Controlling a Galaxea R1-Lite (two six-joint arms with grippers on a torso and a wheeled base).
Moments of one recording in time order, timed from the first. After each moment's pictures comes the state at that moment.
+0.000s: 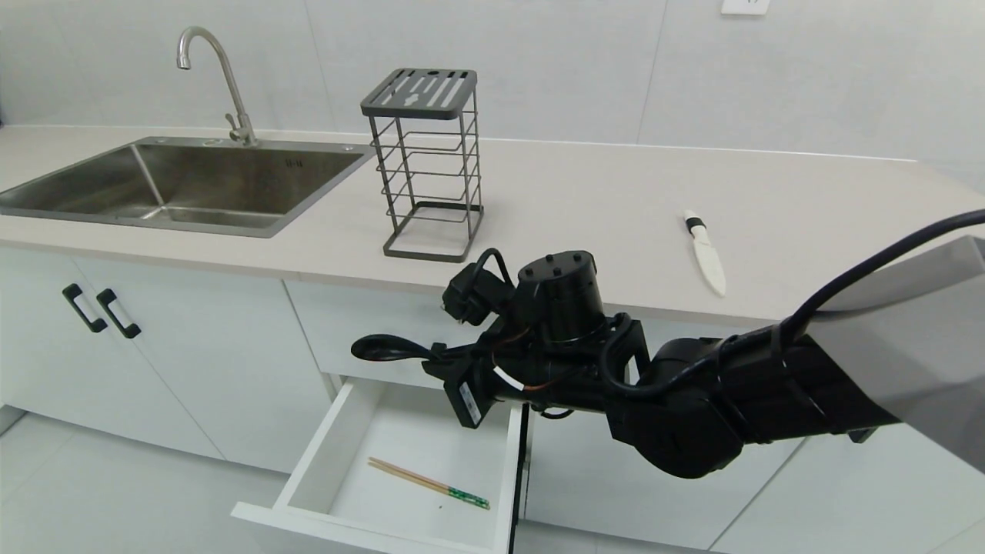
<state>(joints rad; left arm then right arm) 0.00 0.00 0.00 0.00 0.00 0.01 0.86 2.14 -1.20 -0.52 0.23 -0.06</state>
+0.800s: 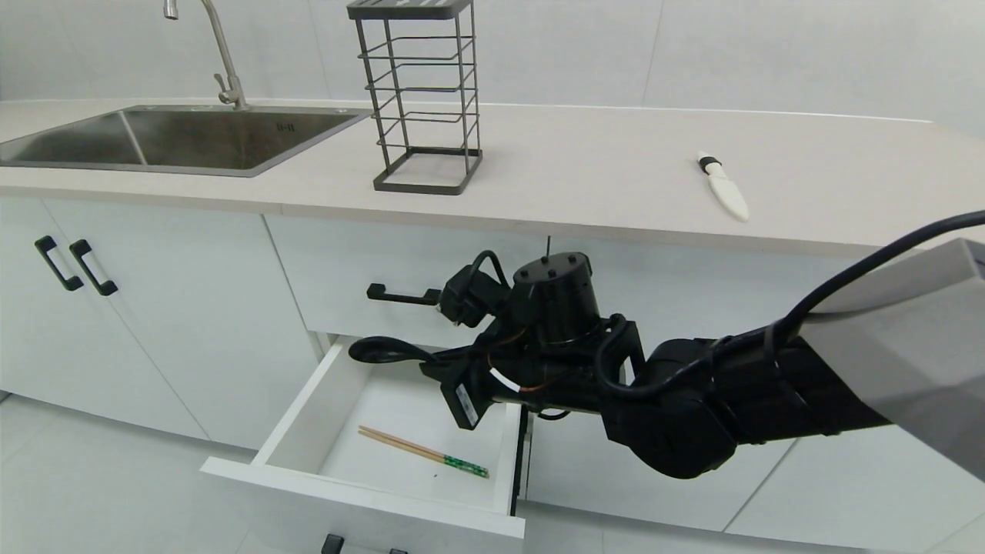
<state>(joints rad) 0.00 0.00 0.00 0.01 0.00 0.01 0.87 2.16 -1.22 -0.51 0.23 -0.06</state>
